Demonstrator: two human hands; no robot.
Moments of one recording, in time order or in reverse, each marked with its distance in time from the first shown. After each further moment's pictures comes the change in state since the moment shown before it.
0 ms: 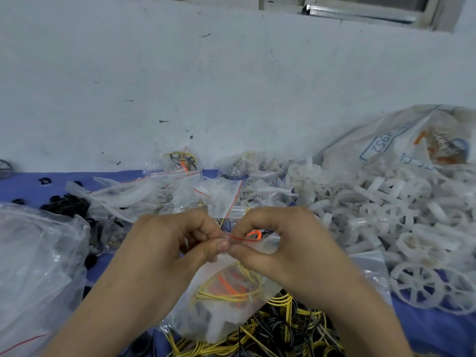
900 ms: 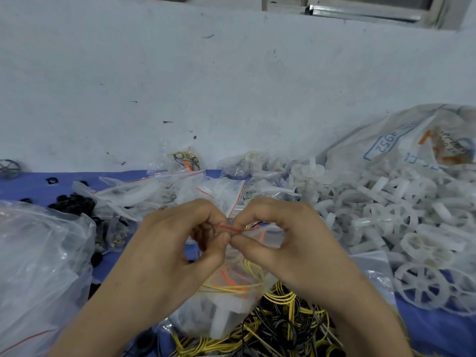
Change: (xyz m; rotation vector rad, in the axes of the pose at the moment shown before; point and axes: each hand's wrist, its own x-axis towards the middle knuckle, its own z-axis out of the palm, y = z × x) left_hand 0.001 0.008 -0.001 0.137 0.048 0.178; right_hand 0.002 0.005 0.004 0.009 0.093 -0.124
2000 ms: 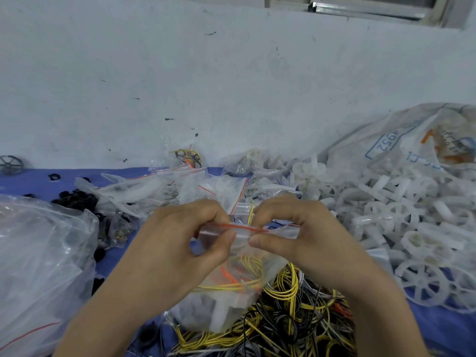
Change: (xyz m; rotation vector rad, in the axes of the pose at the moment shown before) left_hand -0.002 -0.007 0.002 0.016 -0.056 -0.065; right_hand -0.004 0.016 -0.012 0.053 -0.089 0.140
